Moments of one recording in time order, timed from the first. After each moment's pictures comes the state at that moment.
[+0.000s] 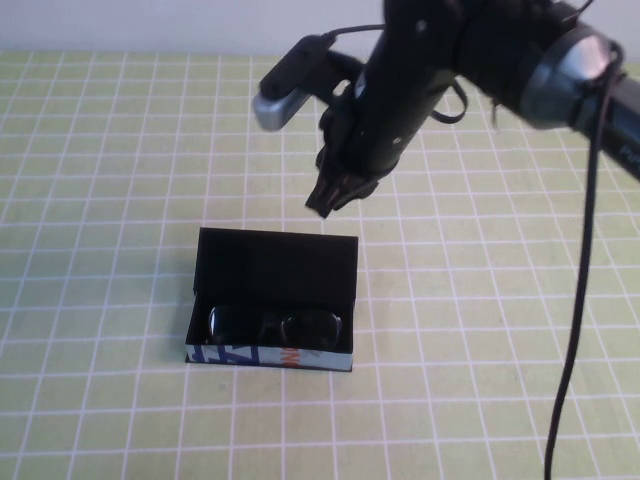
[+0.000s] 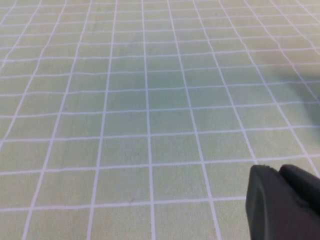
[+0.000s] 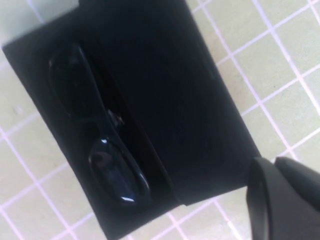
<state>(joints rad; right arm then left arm) 0.61 2.06 -2.06 0.16 1.24 -0.49 -0.04 -0.01 0.03 -0.06 0.39 0.07</state>
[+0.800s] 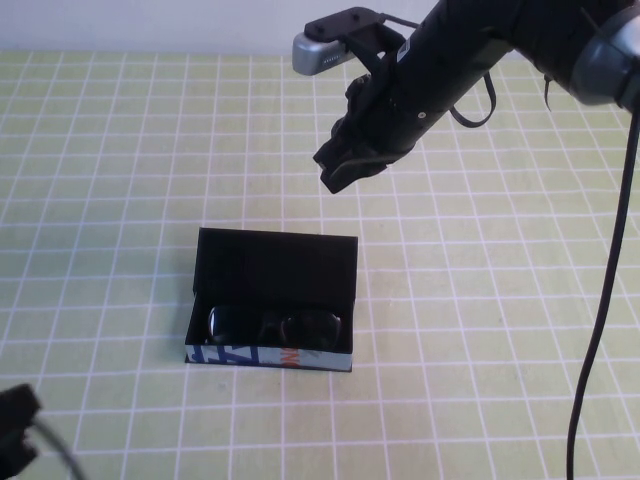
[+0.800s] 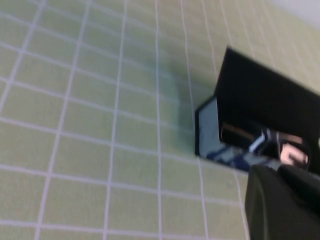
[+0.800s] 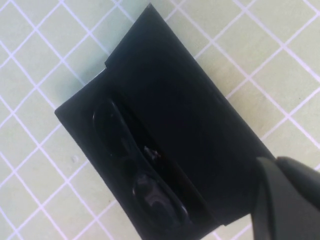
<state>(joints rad) 0.49 2.06 -2.06 0.43 1.24 -0.44 -0.17 0.38 -0.22 -0.39 0.41 -0.15</state>
